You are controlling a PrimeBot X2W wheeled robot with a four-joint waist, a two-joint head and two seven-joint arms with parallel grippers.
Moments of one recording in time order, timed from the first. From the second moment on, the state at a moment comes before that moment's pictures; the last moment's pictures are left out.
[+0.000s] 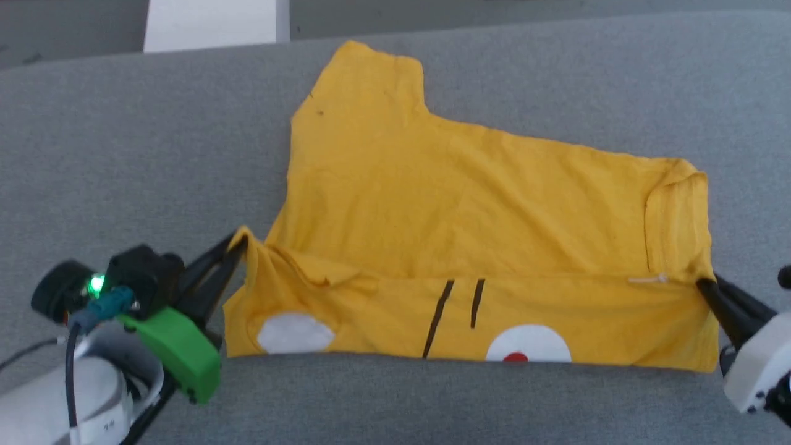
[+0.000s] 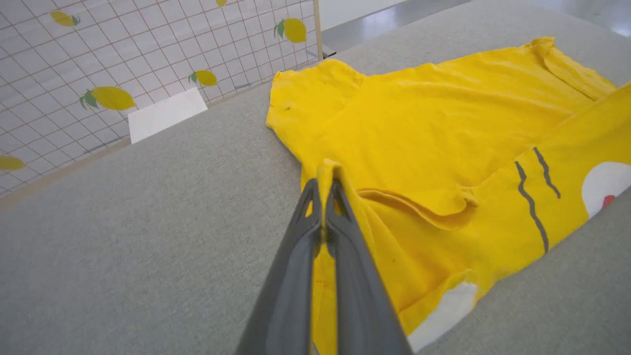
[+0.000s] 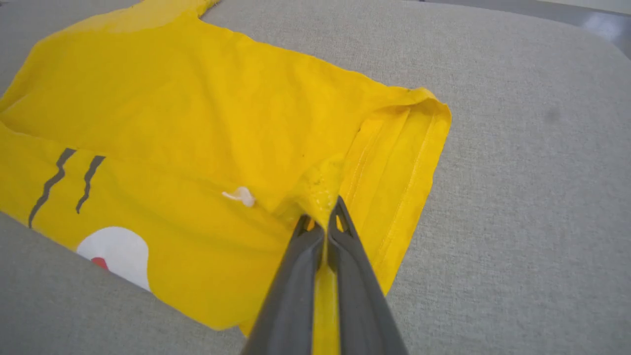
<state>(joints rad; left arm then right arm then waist) -0.58 1.05 -1.09 -0.30 -0.92 0.32 -0.13 0.01 -0.55 0.04 -0.13 0.56 0.13 0.32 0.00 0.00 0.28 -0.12</state>
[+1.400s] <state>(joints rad) -0.30 0.80 -0.61 -0.21 -0.89 0.35 -0.26 0.03 -0.46 0.01 -0.09 0.54 0.13 0.25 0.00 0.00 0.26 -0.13</state>
